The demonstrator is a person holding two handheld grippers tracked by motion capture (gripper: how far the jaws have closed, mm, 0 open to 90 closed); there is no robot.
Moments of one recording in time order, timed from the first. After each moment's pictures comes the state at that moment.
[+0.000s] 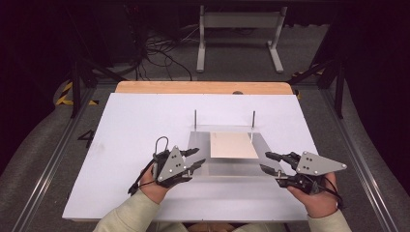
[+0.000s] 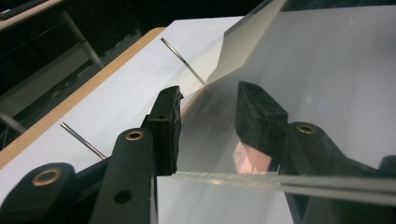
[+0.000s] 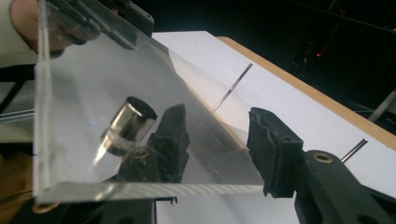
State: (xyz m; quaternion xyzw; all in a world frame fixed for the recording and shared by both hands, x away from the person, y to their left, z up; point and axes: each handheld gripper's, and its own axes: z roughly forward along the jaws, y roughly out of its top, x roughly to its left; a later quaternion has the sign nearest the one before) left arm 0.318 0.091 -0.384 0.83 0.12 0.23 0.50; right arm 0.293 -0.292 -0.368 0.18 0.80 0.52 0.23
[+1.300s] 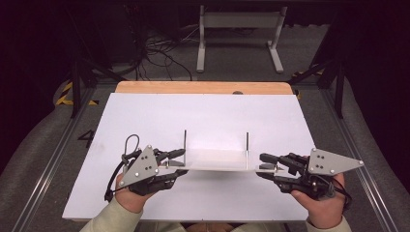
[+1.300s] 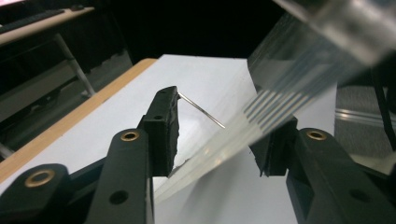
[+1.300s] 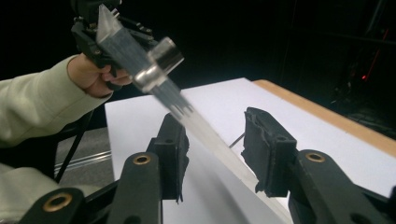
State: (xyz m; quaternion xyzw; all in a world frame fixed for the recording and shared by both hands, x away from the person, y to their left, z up) left arm 0.287 0.130 -0.329 0.79 0.13 0.20 0.56; right arm 0.269 -0.269 -0.317 0.17 0.76 0.60 0.16
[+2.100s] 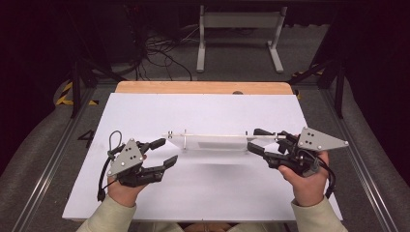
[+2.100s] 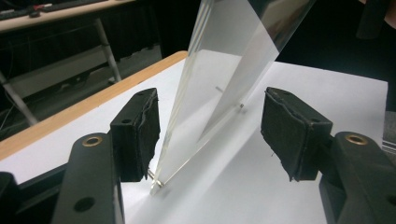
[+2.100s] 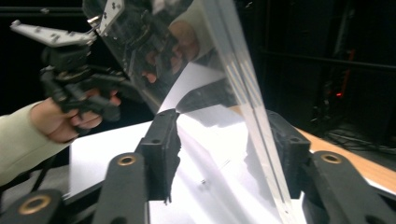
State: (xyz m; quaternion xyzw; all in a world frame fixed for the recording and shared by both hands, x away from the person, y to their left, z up) left arm 0.307 0.164 -0.355 0.77 0.22 0.21 0.56; right arm 0.318 -0.257 -0.317 0.21 0.71 0.64 0.19
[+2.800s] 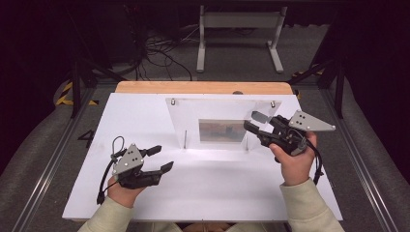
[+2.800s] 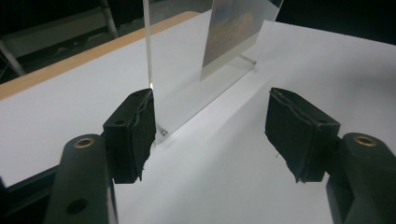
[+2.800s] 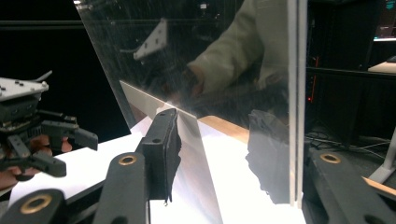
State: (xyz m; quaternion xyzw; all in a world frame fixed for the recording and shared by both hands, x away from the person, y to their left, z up) left arm 0.322 0.174 -0.397 0.79 0.26 0.19 0.52; right arm 0.367 -0.253 -0.325 0.24 0.69 0.65 0.22
